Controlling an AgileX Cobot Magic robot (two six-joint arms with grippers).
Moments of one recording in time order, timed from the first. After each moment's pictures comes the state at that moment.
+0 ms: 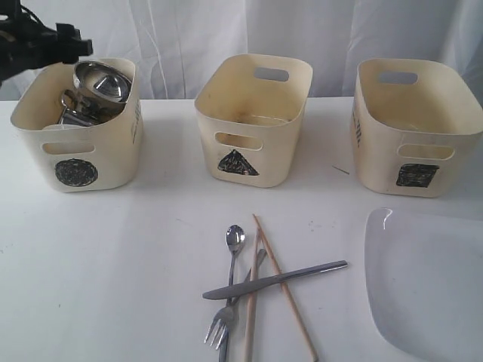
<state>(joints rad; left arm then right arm) -0.15 1.77 -1.25 -0.24 -0.30 0.23 0.09 0.01 0.00 -0.15 0.34 0.08</state>
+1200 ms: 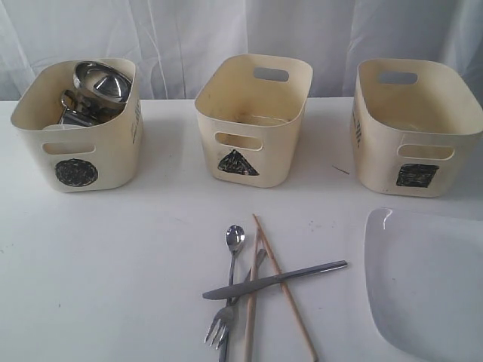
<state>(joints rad) -0.15 0.56 -0.80 -0.76 0.92 0.51 0.09 0.01 0.00 -0.15 0.34 0.08</state>
